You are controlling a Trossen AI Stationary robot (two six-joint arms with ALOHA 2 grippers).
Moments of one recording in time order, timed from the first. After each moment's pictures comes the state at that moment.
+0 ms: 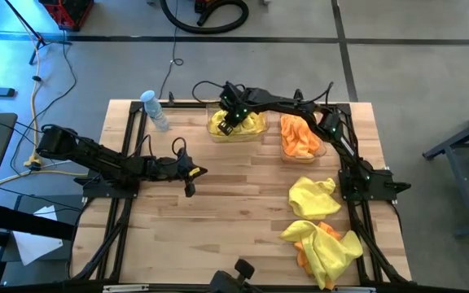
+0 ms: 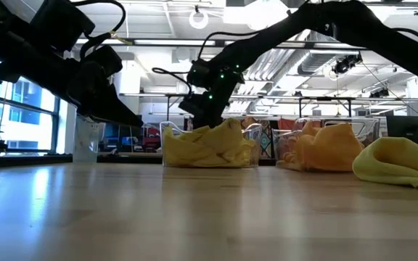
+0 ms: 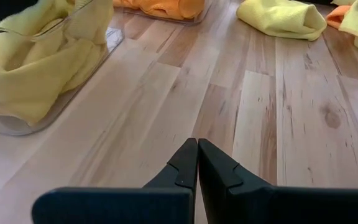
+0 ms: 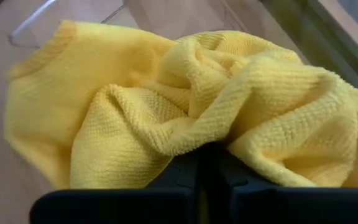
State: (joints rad) left arm -0.07 1.24 0.24 0.52 -0.30 -0.21; right arm -0.49 2.36 2.03 -0.73 -0.11 0.13
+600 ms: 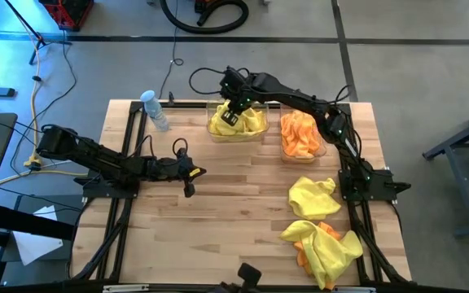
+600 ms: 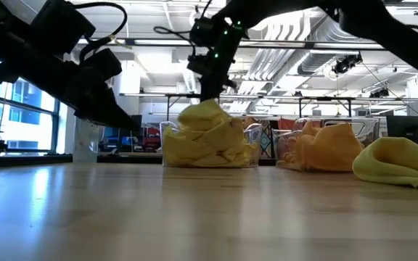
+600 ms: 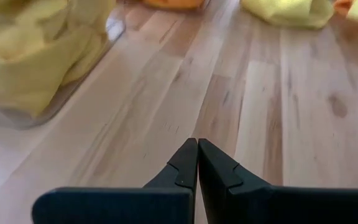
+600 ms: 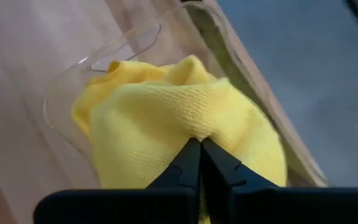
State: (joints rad) left arm -0.07 1.24 0.24 0.48 -0.30 -0.21; right arm -0.45 2.28 2.32 -1.09 0.07 0.03
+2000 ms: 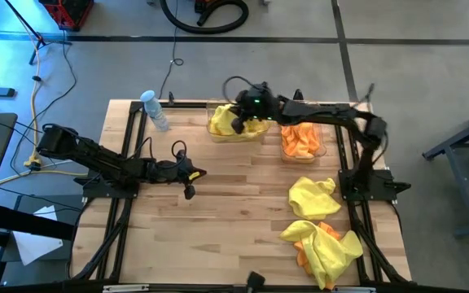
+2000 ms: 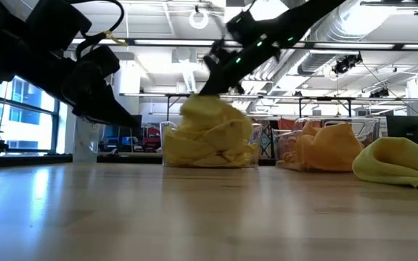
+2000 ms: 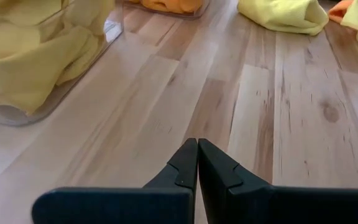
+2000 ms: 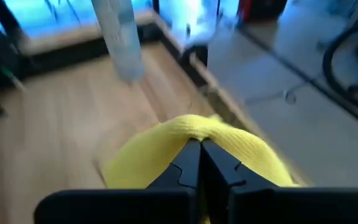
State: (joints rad) left arm -0.11 1.24 0.24 0.49 -0.35 -0.25; right arm -0.44 1.82 1.33 0.01 -0.01 0.01
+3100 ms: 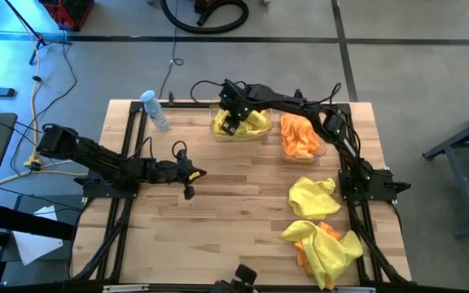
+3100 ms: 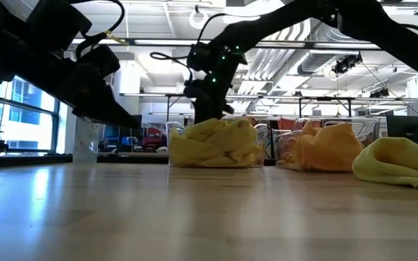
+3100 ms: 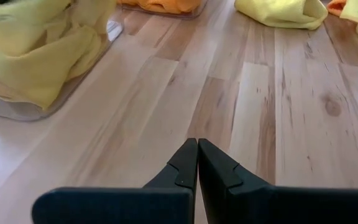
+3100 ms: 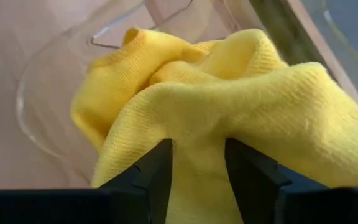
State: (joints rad) left arm -0.11 1.24 0.24 0.49 -0.34 -0.21; right arm -0.46 2.30 2.10 -0.90 -0.03 0.04
